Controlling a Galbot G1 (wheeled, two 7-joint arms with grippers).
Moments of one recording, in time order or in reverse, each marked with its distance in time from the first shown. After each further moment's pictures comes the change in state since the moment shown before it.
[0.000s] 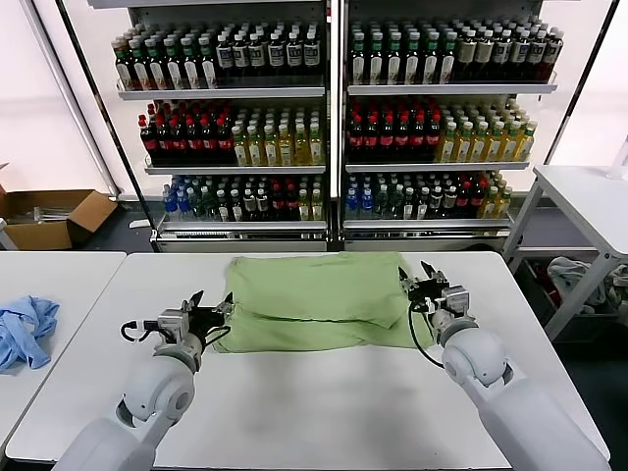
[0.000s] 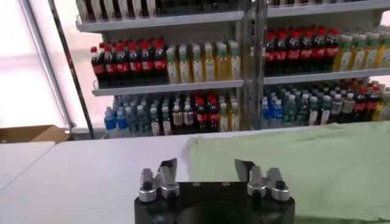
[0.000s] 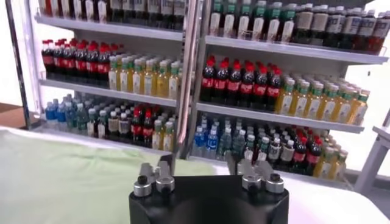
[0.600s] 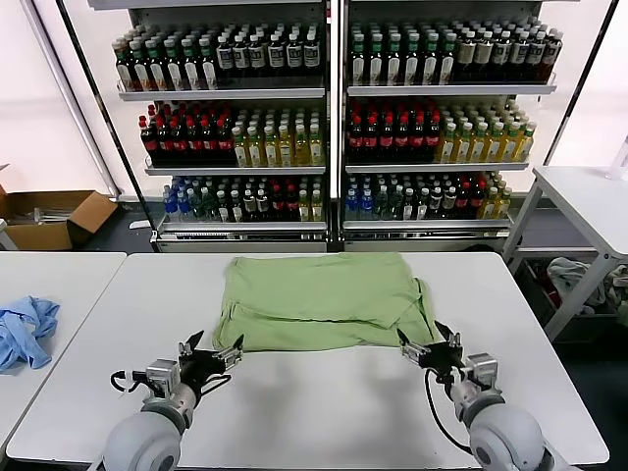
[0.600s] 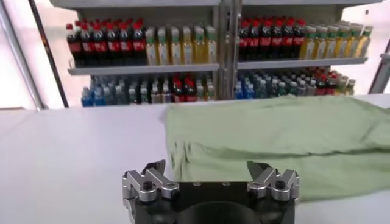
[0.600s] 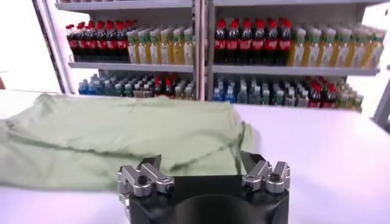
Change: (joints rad) left arm 0.263 0.013 -0.065 -0.113 0.000 -0.064 0.089; right arm -0.387 -0.045 0.149 0.175 0.064 0.058 -0.020
